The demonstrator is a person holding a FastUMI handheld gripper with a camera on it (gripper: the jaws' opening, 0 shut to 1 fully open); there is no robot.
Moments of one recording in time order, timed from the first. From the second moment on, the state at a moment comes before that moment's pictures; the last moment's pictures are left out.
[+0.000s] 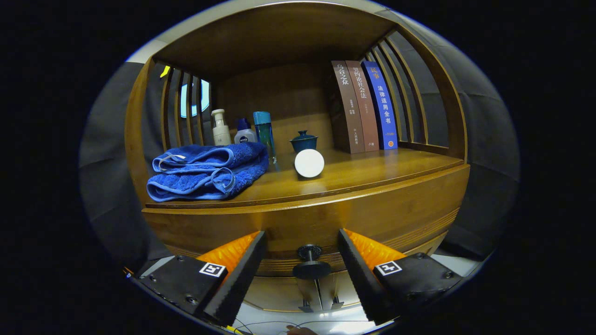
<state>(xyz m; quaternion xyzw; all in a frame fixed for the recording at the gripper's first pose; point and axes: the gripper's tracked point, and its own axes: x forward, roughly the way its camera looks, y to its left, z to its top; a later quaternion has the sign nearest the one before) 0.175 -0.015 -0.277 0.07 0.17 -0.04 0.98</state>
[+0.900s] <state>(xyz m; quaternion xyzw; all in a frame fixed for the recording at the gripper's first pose) 0.162 -0.020 -0.242 0.07 0.16 -0.05 0.98</state>
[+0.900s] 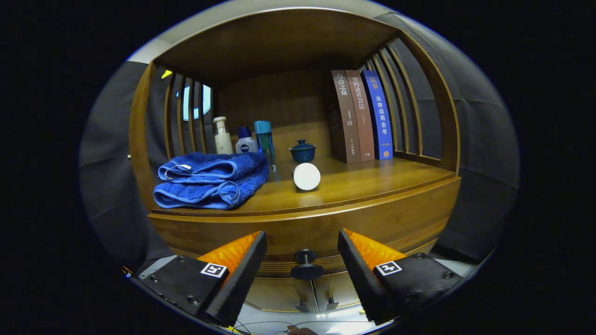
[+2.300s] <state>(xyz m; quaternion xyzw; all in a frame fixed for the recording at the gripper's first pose) -0.005 -0.007 0.045 0.02 -0.02 -0.01 1.00</state>
